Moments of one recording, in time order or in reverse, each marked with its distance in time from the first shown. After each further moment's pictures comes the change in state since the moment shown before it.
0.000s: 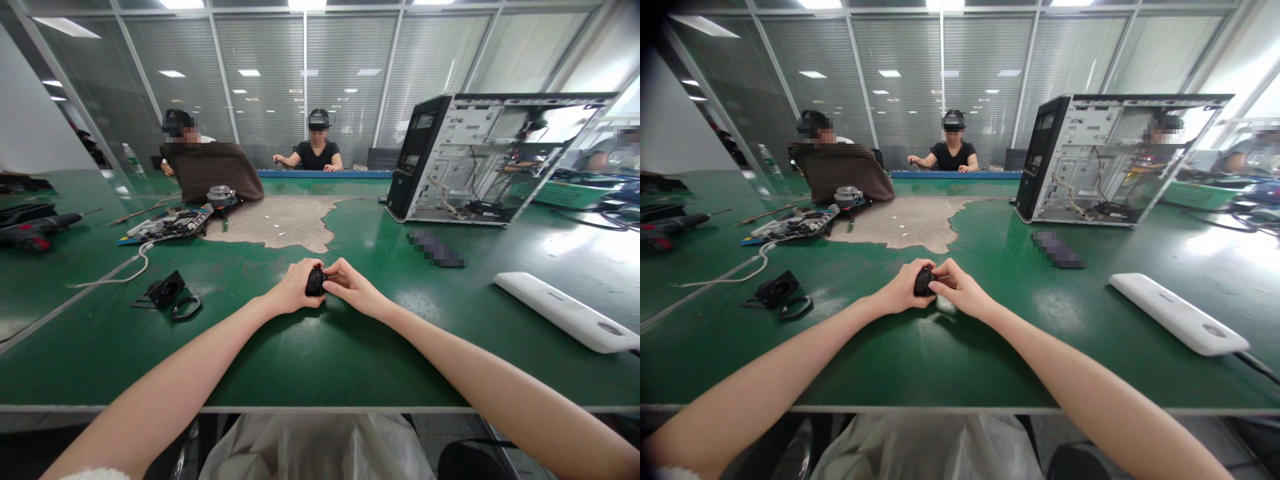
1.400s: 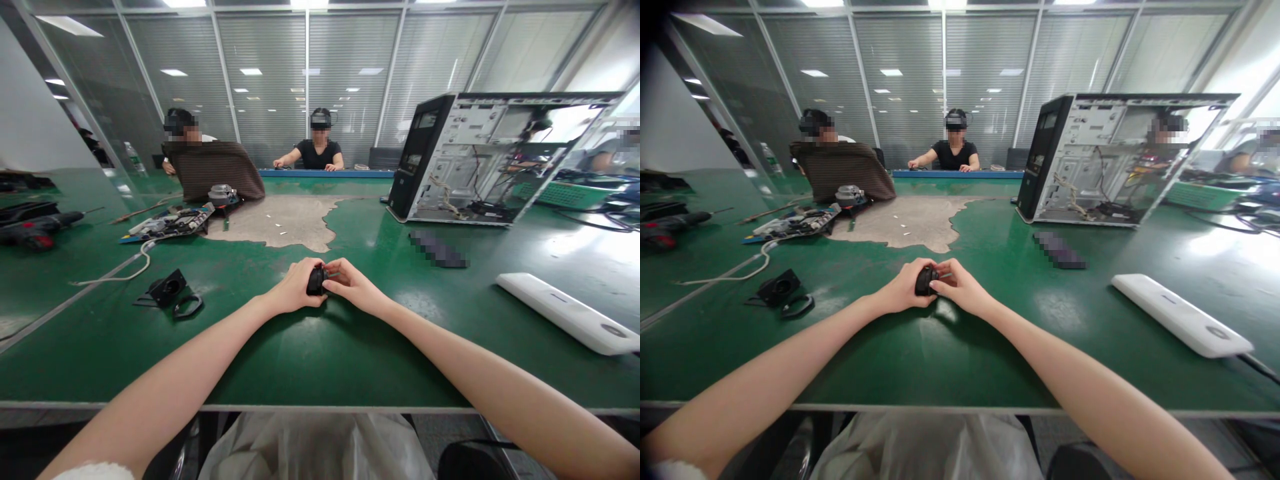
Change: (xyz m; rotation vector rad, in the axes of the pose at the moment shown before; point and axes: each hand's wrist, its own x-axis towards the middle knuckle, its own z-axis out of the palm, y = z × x) left_hand 0.000 0.000 0.000 0.005 -0.008 -0.001; right_hand 0.006 0.005 0.000 0.023 0.055 0.057
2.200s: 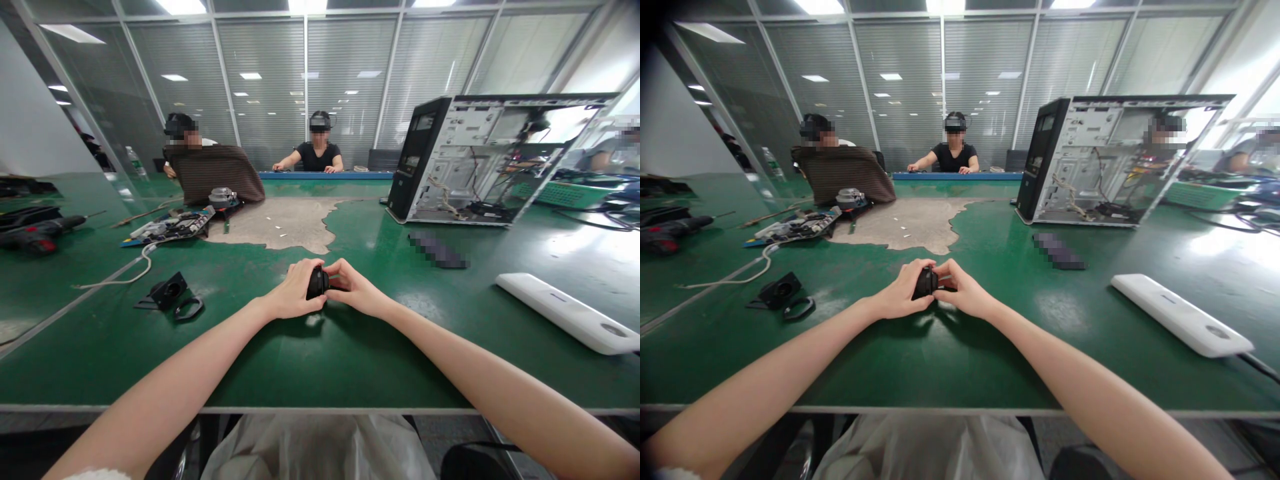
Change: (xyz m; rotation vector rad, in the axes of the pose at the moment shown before) left_hand -0.005 0.010 -0.012 0.010 -0.034 0.058; right_hand -0.005 -0.005 -0.004 0.023 -0.106 -0.039
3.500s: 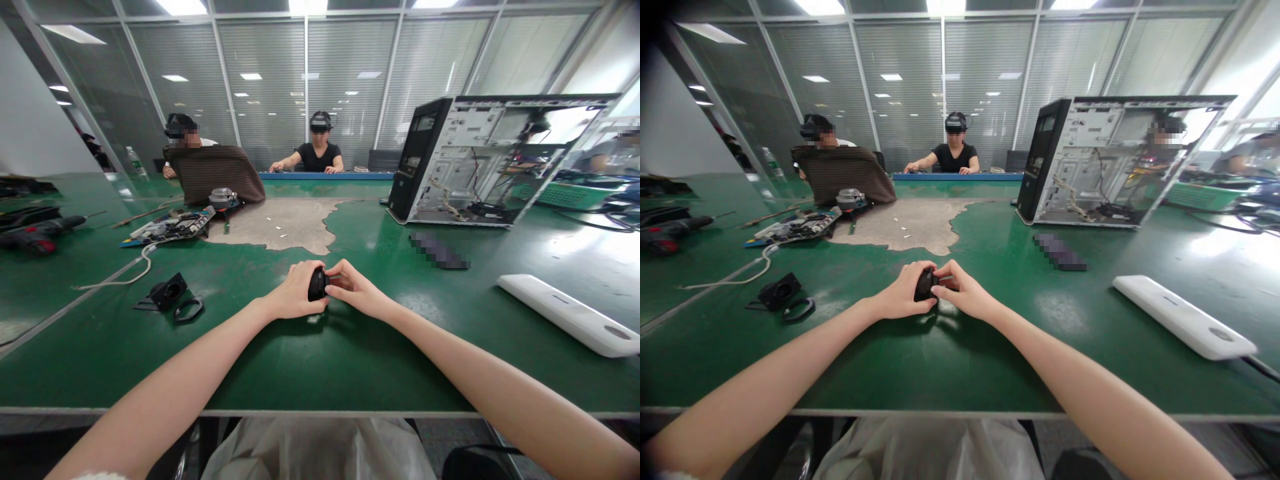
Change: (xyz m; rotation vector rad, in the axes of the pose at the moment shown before) left_hand 0.002 0.003 0.000 0.008 0.006 -0.030; right_hand -0.002 -0.004 0.001 -0.041 0.018 -0.027
